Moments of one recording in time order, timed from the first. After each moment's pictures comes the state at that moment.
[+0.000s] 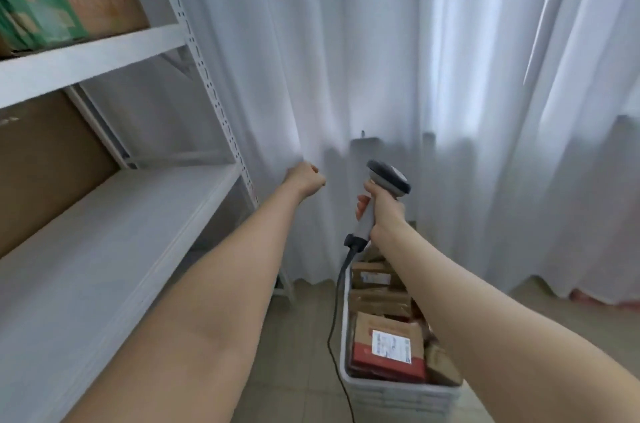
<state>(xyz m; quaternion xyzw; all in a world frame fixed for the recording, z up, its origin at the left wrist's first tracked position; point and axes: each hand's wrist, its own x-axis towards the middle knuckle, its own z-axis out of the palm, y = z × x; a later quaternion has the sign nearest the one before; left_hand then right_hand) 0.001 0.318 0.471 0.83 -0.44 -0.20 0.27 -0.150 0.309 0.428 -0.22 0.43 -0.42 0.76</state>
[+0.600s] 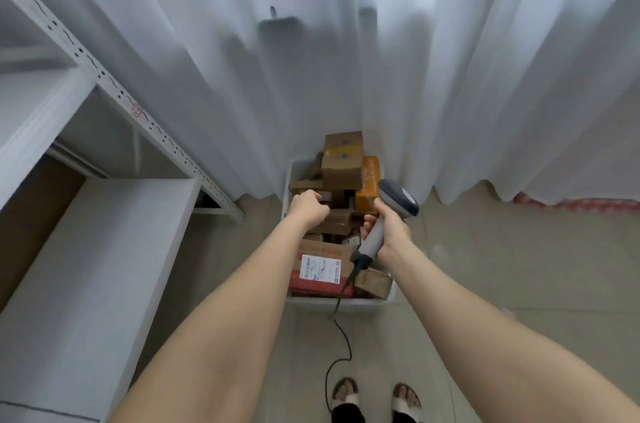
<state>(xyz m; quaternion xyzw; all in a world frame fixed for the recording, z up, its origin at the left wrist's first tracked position) -0.161 0.208 0.202 0.84 -0.38 -0.36 0.12 -0.311 0.186 0.162 -0.11 0.60 -0.31 0.73</state>
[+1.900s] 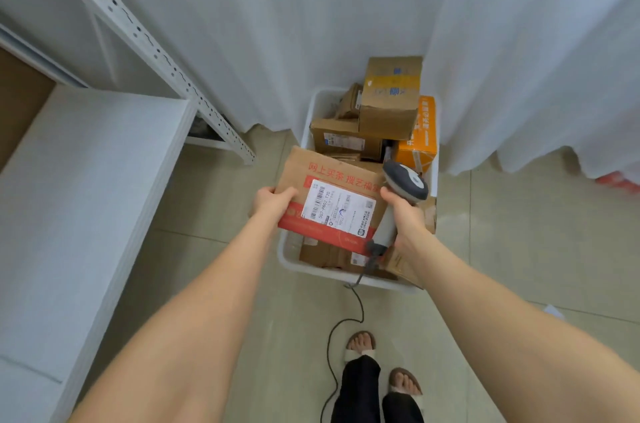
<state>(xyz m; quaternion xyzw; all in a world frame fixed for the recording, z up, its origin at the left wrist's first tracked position) -0.029 0.237 -0.020 0.86 -0.04 -0.39 0.32 -0.232 0.146 -0.042 -0.20 0.67 -0.17 0.69</state>
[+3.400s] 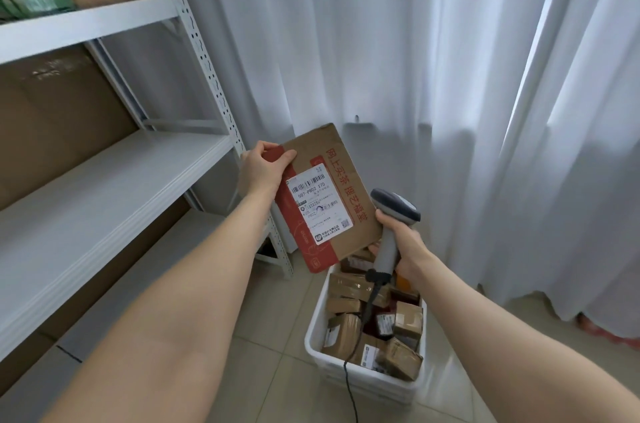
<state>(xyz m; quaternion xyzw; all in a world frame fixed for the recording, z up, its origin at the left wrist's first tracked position) -0.099 0.311 0.444 0.84 -0.27 0.01 0.47 -0.310 0.216 0.317 -0.36 0.35 -0.28 0.82</state>
